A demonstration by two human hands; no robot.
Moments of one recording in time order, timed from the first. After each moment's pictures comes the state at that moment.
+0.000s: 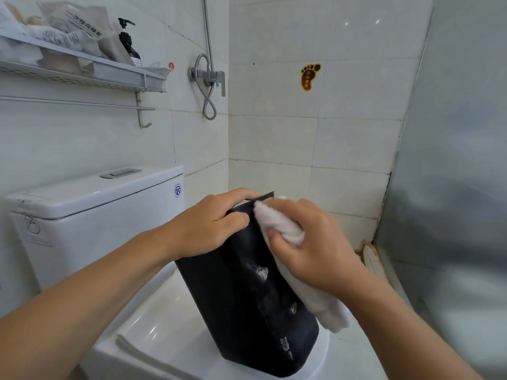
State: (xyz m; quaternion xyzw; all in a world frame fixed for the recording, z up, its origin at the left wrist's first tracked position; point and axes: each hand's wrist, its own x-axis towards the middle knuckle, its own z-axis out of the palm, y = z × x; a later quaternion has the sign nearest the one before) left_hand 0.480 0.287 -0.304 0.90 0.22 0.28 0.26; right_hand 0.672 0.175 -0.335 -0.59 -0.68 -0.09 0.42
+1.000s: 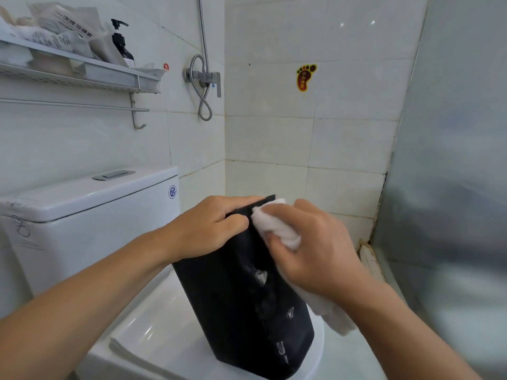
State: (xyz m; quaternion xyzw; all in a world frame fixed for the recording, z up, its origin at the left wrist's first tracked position) left_hand 0.489 0.279 -0.302 0.90 0.20 0.27 0.27; right_hand 0.676 0.167 -0.333 -0.61 -0.67 -0.17 0.39
